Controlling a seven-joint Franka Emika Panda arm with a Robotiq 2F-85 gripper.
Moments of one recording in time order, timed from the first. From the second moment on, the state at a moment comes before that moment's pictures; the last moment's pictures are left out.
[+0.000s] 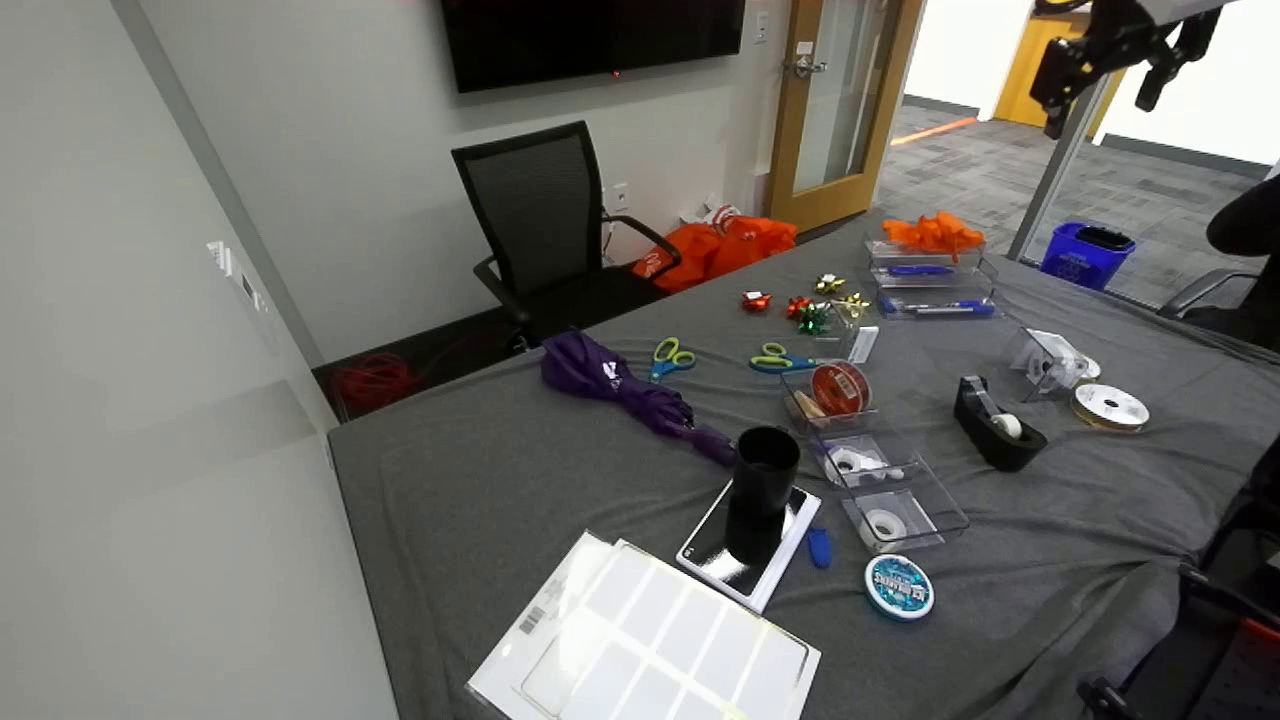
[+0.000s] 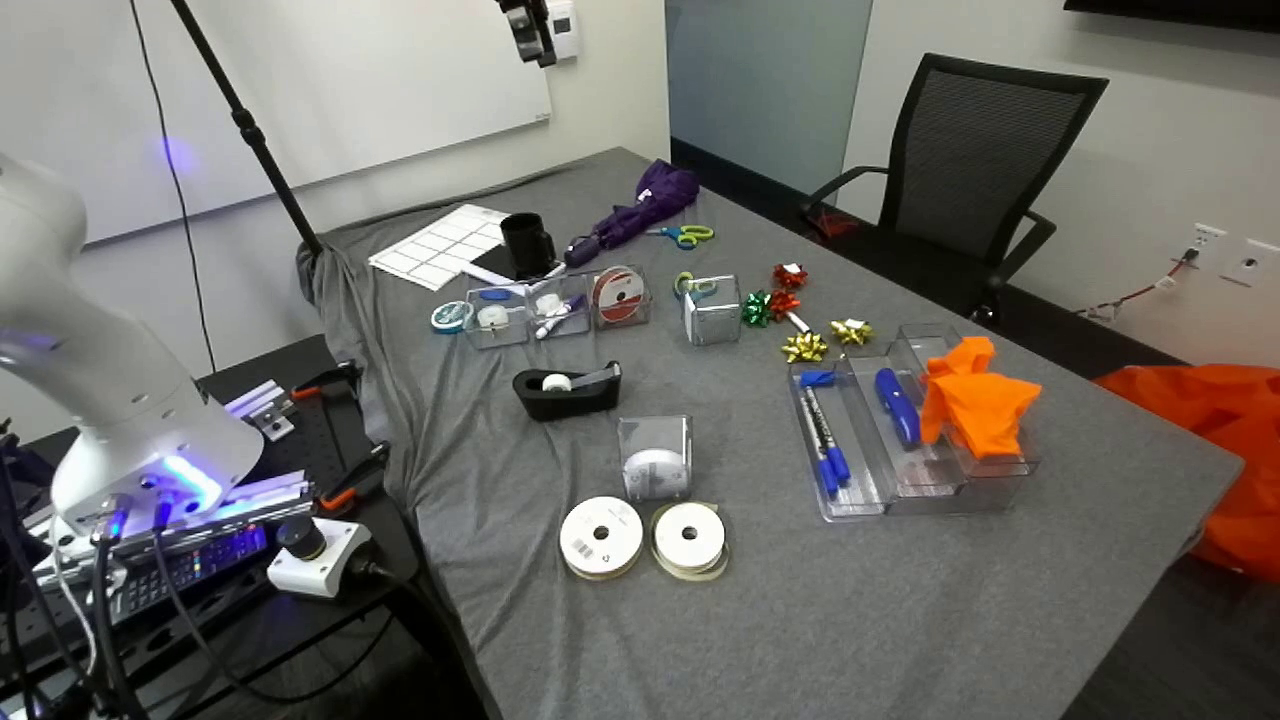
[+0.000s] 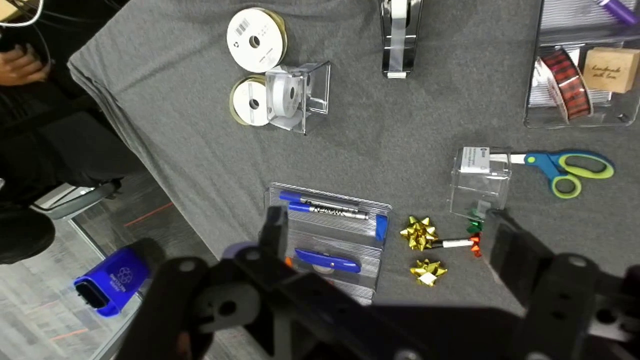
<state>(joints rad) -0.16 -0.14 0.01 -1.88 -0.35 1.81 0.46</state>
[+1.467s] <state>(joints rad) 0.02 0.91 -0.14 -0.94 -0.27 1.80 0.76</state>
